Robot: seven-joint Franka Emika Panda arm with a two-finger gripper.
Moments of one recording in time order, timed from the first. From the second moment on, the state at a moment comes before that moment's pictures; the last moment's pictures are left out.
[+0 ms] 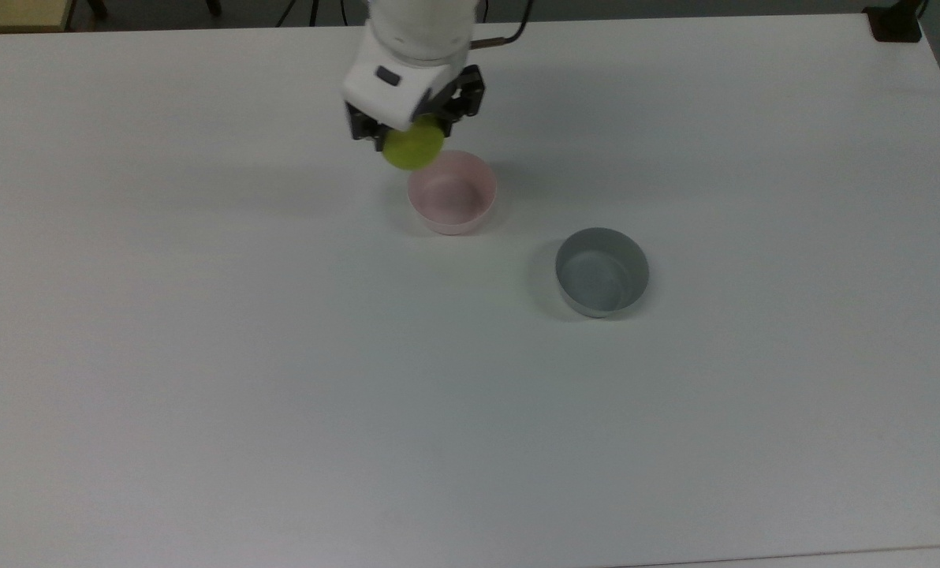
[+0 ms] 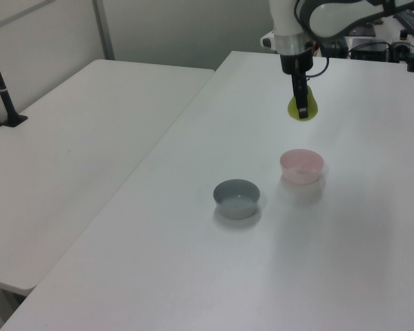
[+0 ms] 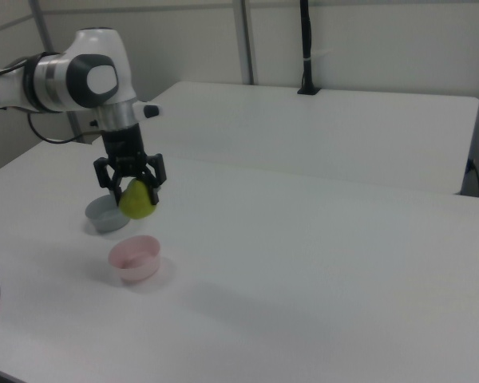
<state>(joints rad) 0.31 0.18 -0.18 -1.71 -0.08 1.72 -0.18</state>
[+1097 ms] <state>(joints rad) 0.37 0.38 -0.16 -1.77 -0.08 1.82 -0.14</state>
